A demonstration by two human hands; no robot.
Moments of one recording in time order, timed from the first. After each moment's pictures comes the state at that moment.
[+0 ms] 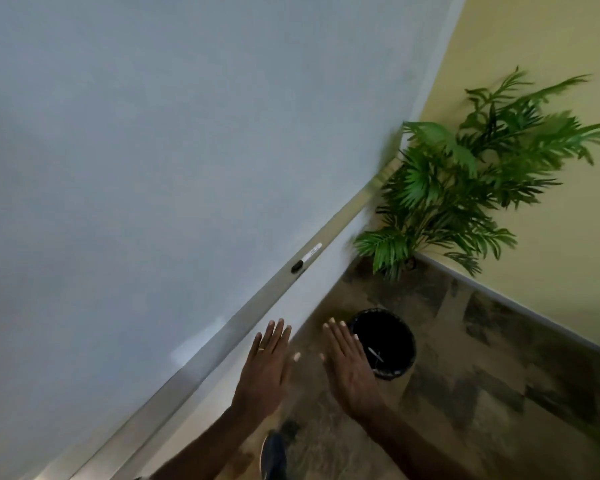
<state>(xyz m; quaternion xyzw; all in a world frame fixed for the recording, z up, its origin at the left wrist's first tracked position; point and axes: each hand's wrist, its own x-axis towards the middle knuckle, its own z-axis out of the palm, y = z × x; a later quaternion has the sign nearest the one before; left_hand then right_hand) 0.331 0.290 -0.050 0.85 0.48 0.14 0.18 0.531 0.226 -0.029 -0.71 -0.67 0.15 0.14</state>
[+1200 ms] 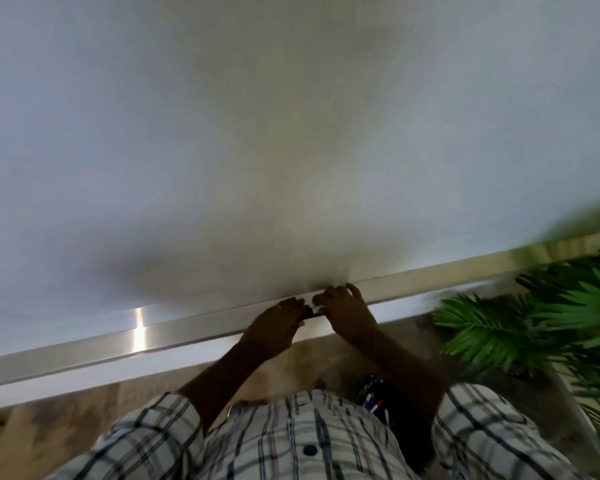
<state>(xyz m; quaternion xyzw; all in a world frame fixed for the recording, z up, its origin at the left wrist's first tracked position) 0.478 0.491 -0.065 0.70 0.66 0.11 0.23 0.660 0.605 -0.086 -0.33 -0.94 0.10 0.01</state>
